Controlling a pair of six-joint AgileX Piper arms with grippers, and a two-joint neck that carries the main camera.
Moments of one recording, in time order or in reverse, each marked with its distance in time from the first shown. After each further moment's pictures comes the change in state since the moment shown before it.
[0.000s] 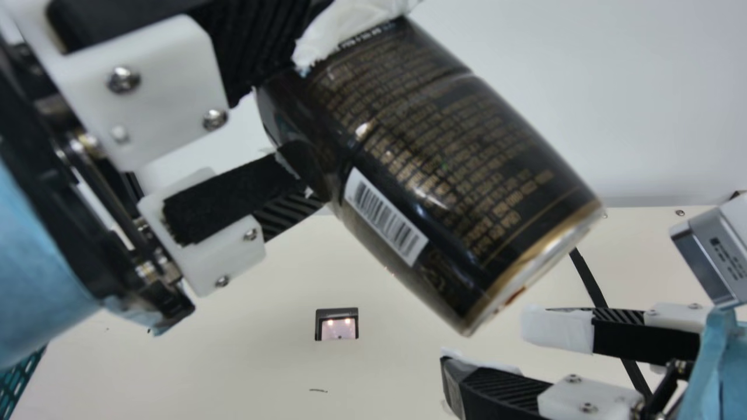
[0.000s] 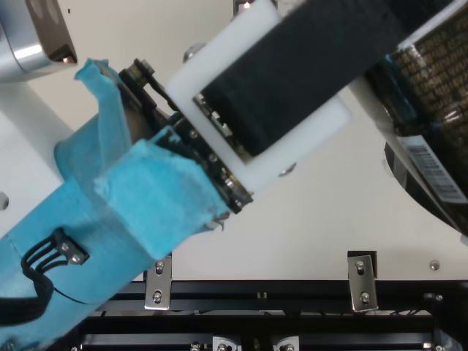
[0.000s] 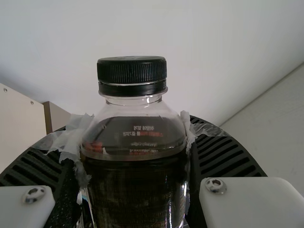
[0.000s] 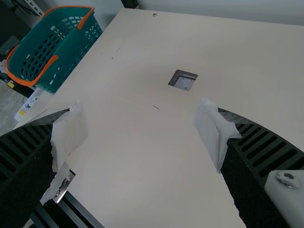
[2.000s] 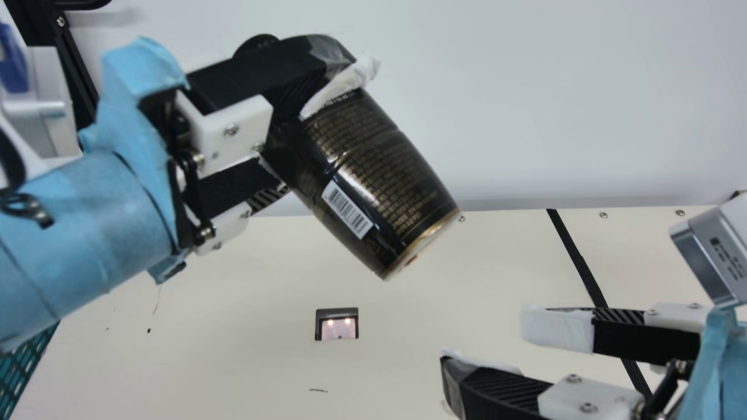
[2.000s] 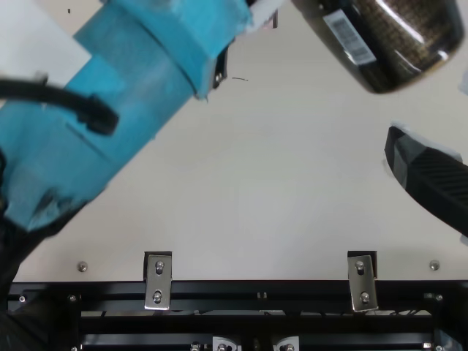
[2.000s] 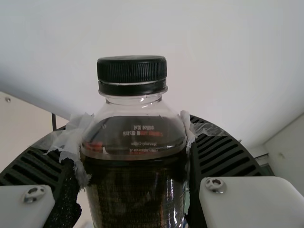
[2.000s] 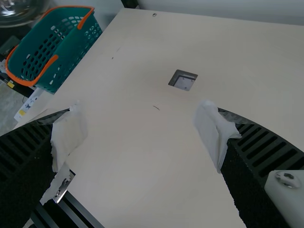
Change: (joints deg) left arm 8.0 5.5 1.7 2.7 0.9 7.5; right arm 0.0 0.0 0.0 0.0 0.0 0.0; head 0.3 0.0
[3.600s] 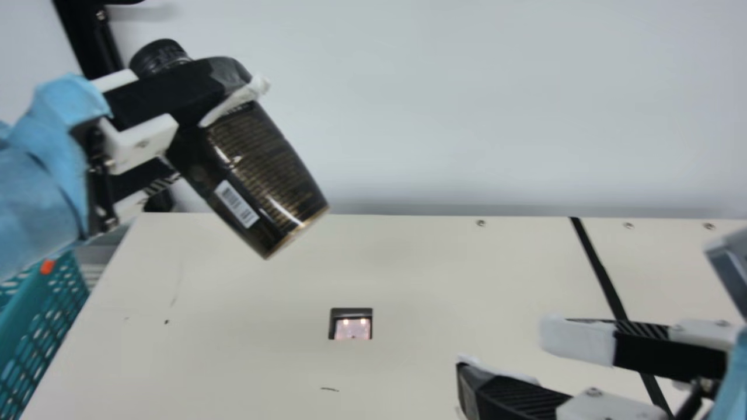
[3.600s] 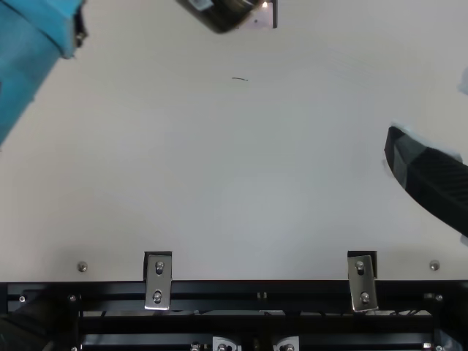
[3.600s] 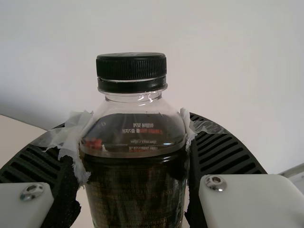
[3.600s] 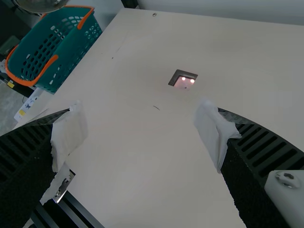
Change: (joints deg) left arm 13.9 -3.9 5.5 14.3 2.5 0.1; right arm 0.0 0.0 0.0 0.0 0.0 0.0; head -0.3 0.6
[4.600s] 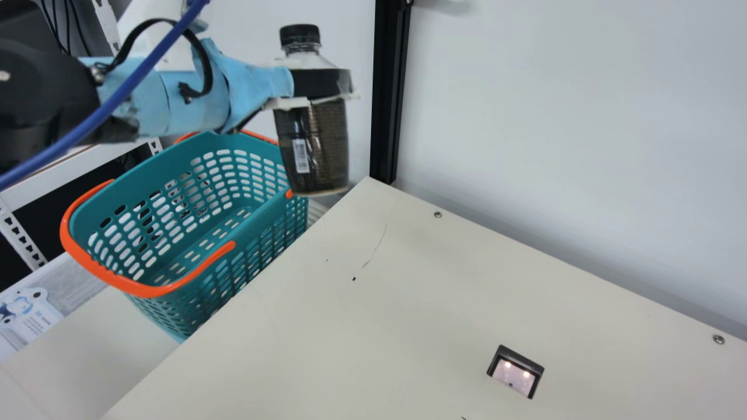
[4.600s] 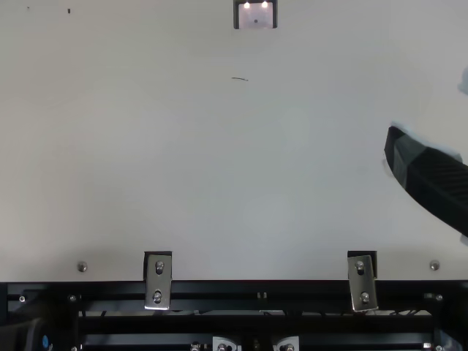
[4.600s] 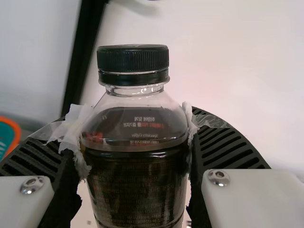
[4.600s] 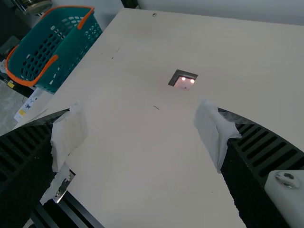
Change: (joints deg) left arm 33.9 0.7 -0.4 15.0 16.2 16.3; right arm 0.0 0.0 0.0 0.0 0.0 0.0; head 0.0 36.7
